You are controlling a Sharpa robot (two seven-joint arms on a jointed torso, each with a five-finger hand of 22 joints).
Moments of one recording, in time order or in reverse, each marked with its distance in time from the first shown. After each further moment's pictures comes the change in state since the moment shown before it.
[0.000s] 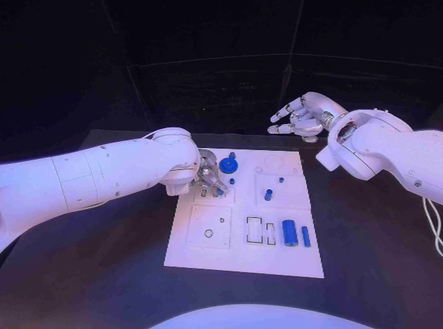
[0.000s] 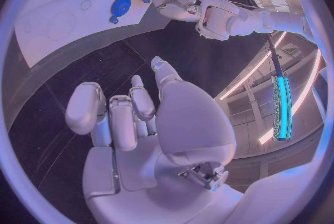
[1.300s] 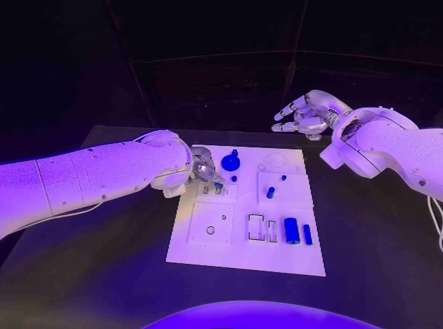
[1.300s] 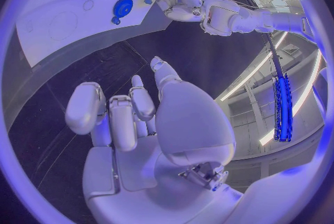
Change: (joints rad) left arm -0.012 -0.081 -0.019 0.070 0.026 -0.153 0.053; left_hand -0.217 -0.205 0.512 -0.012 0.025 -0.002 0.002 0.051 0.069 0.020 0.001 -0.006 -0.004 0.000 0.000 0.000 0.000 0.000 0.002 -0.002 -0.010 0.004; right arm 0.000 0.002 0.000 -0.011 -0.005 0.012 0.000; right_hand 0.004 0.004 0.000 0.000 0.000 0.000 0.000 0.000 0.000 0.000 0.000 0.000 0.000 0.000 0.000 0.000 0.000 0.000 0.000 0.000 0.000 -0.003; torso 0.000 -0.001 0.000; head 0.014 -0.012
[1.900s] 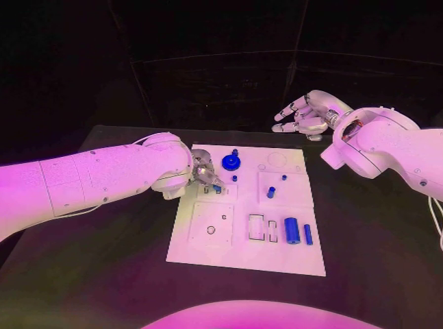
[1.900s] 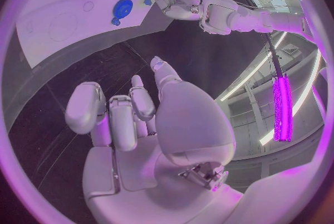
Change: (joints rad) left arm -0.007 0.001 -0.007 -0.004 -0.029 0.002 -0.011; left_hand -0.007 0.002 0.011 -0.009 -0.002 0.000 0.000 0.000 0.001 0.000 0.000 0.000 -0.002 0.000 0.000 0.000 0.000 0.000 0.000 0.000 0.000 0.000; right arm 0.000 0.001 0.000 0.001 -0.001 0.007 0.001; right_hand 0.000 0.000 0.000 0.000 0.000 0.000 0.000 0.000 -0.001 0.000 0.000 0.000 -0.003 0.000 0.000 0.000 0.001 0.000 0.000 0.000 -0.004 -0.004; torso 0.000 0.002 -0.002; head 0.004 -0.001
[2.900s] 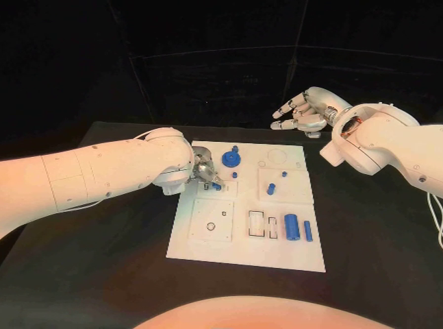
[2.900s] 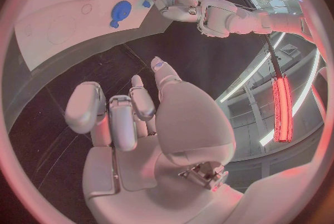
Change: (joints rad) left arm 0.003 0.014 0.003 -0.012 -0.007 0.049 -0.027; left_hand 0.002 0.002 0.001 -0.001 0.004 -0.002 0.002 -0.004 -0.001 0.001 -0.001 0.000 0.002 0.000 0.000 0.000 0.000 0.000 0.000 0.000 0.000 0.013; right arm 0.000 0.006 0.000 0.000 -0.003 0.014 0.002; right_hand -0.004 0.004 -0.003 0.003 0.000 0.000 0.000 0.000 0.000 0.000 0.000 0.000 -0.002 0.000 0.000 0.000 0.000 0.016 0.000 0.000 -0.004 -0.006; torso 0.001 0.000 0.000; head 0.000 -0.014
